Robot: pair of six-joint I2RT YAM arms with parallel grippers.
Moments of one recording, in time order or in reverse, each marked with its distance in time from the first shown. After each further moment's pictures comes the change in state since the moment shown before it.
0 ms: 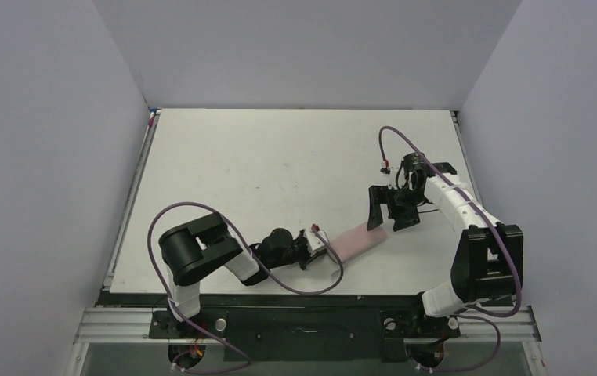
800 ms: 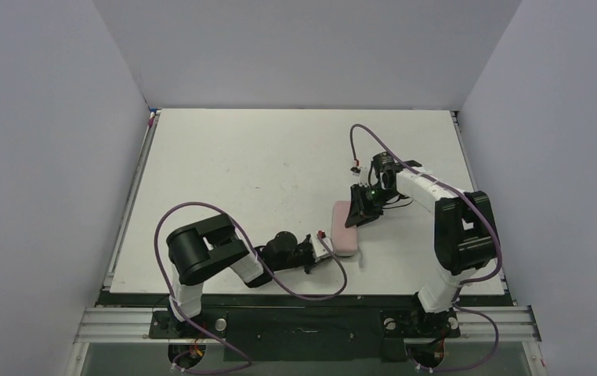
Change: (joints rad) left arm -0.060 0.053 0.037 0.044 0.005 0.039; right arm 0.153 0.228 0.006 0.235 -0.169 0.166
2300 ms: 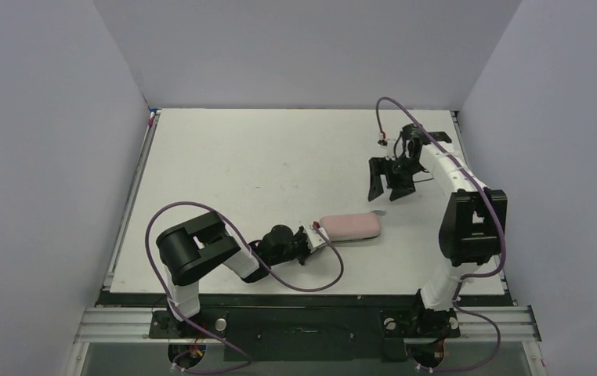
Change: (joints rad) left arm 0.067 -0.060 -0.016 -0.085 -0.065 0.030; right arm -0.134 0.122 0.412 -0.259 0.145 -0.220
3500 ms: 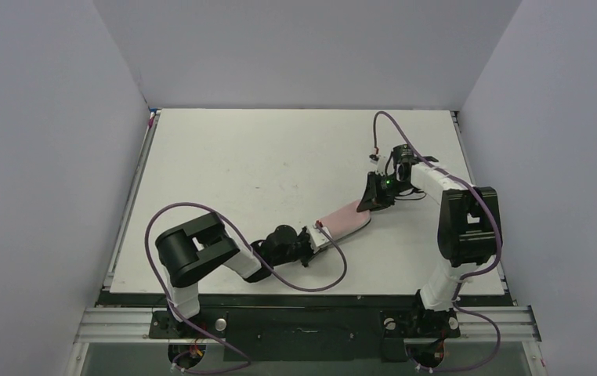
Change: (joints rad) left arm -0.024 0.000 0.045 -0.067 -0.011 -0.065; right arm -0.026 -0.058 -0.365 0.345 -0.200 0.198
